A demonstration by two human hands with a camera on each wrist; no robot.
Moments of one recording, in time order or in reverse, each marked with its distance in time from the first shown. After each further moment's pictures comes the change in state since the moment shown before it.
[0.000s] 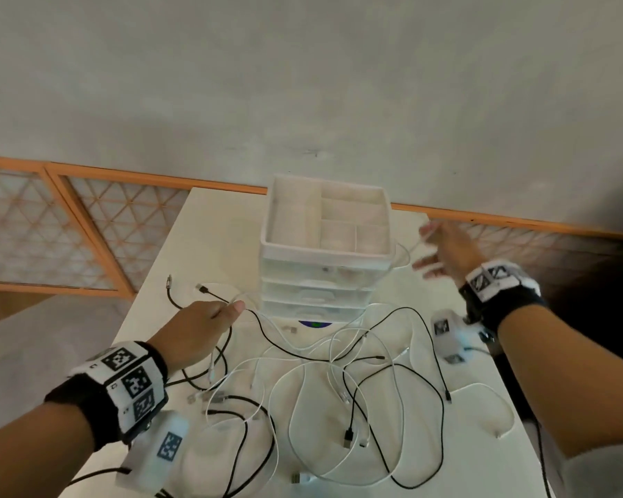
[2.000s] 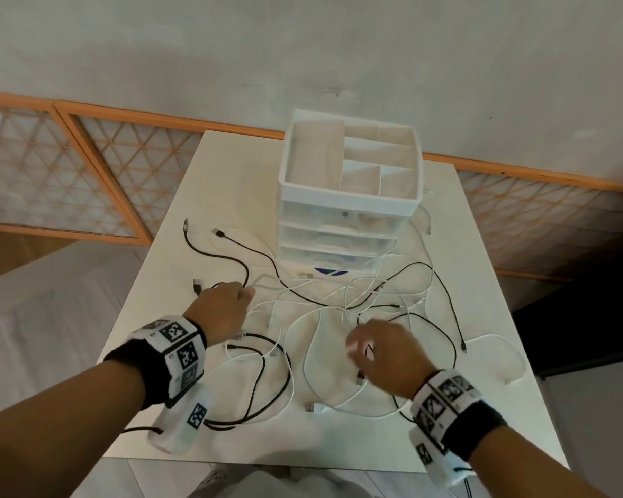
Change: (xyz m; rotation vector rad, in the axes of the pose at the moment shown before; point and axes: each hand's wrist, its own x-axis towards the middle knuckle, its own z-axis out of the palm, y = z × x) left_hand -0.015 -0.033 0.047 0.258 -0.092 -0.153; right_hand -0.164 0.136 0.106 -0.725 -0.384 -0.364
